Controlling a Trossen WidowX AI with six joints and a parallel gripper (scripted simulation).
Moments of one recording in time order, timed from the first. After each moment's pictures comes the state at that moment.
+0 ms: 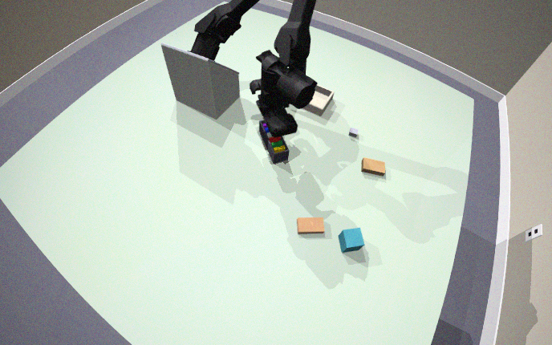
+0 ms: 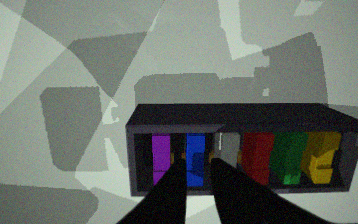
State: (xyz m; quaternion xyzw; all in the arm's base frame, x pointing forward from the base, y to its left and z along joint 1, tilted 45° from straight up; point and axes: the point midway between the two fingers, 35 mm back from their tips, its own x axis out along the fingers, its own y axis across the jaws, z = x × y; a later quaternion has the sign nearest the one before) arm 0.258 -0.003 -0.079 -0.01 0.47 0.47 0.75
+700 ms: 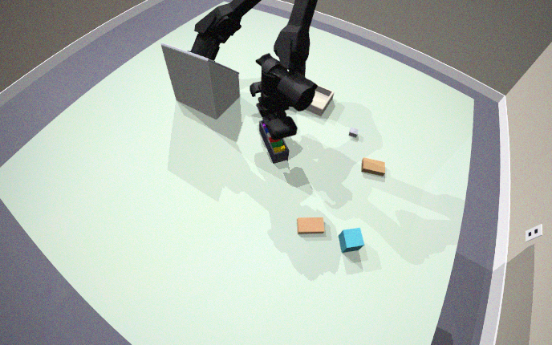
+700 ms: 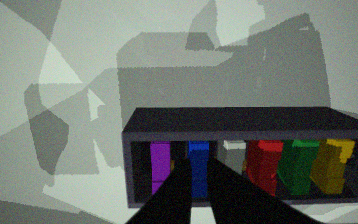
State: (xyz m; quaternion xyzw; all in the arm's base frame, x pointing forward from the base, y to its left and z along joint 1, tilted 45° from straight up) arm 0.259 0.003 -0.085 -0.01 0.47 0.47 0.75
